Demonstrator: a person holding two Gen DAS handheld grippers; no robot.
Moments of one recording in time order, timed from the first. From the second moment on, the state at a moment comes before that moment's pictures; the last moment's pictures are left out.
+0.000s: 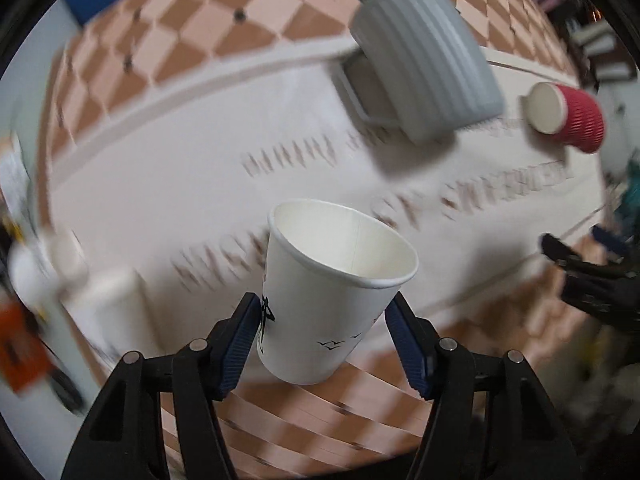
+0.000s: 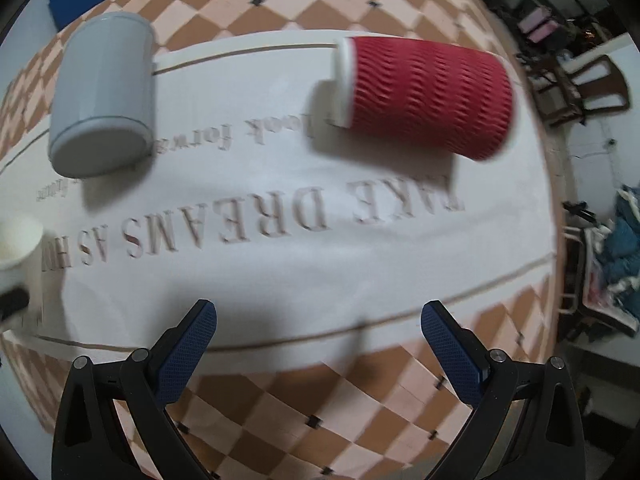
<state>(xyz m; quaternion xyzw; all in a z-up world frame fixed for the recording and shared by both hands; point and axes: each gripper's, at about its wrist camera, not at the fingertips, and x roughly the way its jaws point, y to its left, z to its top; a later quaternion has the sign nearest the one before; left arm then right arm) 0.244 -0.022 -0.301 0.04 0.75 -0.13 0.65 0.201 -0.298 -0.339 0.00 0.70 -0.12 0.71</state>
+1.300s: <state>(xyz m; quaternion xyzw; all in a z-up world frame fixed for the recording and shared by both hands) 0.145 -0.069 -0.274 -0.11 0.72 -0.13 0.67 0.103 -0.322 -0.279 0.03 0.66 -0.16 0.74</state>
